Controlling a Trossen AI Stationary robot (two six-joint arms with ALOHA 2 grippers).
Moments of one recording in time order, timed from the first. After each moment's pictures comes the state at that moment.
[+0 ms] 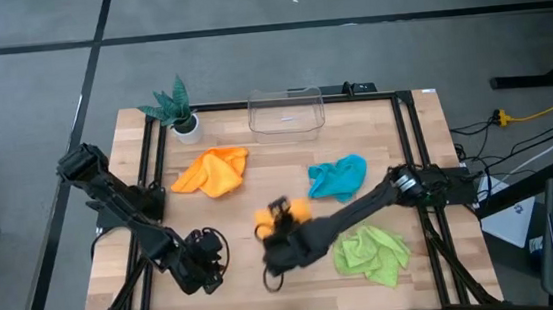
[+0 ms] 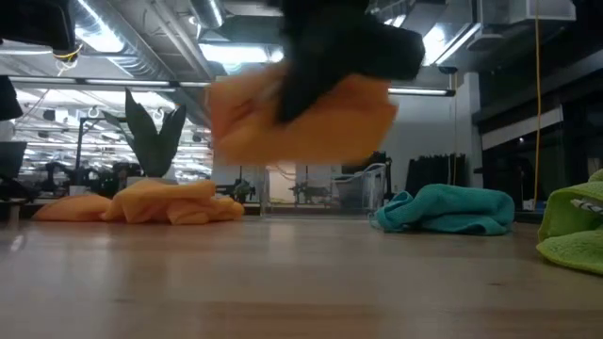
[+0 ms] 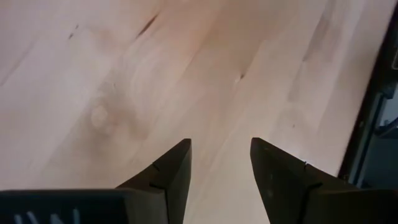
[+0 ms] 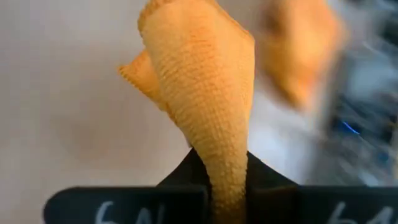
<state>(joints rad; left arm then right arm) -0.82 1.46 0.77 -0.42 -0.38 -1.35 0.42 2.29 2.05 -1.13 0.68 -0.09</state>
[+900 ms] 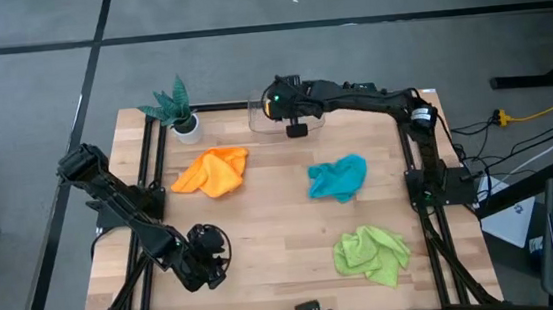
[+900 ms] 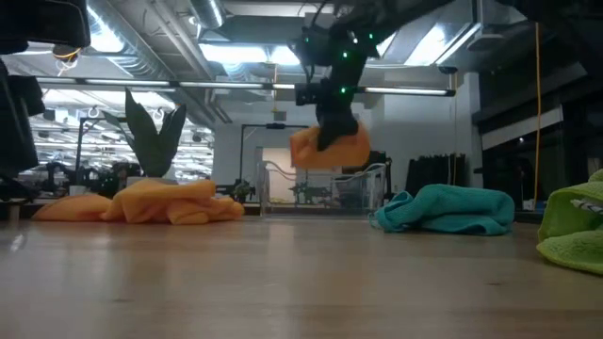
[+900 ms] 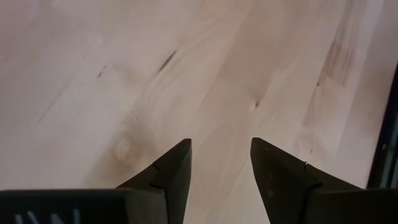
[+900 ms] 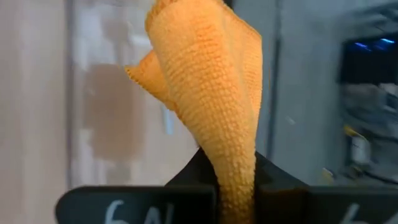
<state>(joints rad) -0.80 1.46 0.78 -0.44 -0.46 -1.30 -0.40 2.03 1.76 -0.75 0.37 -0.65</state>
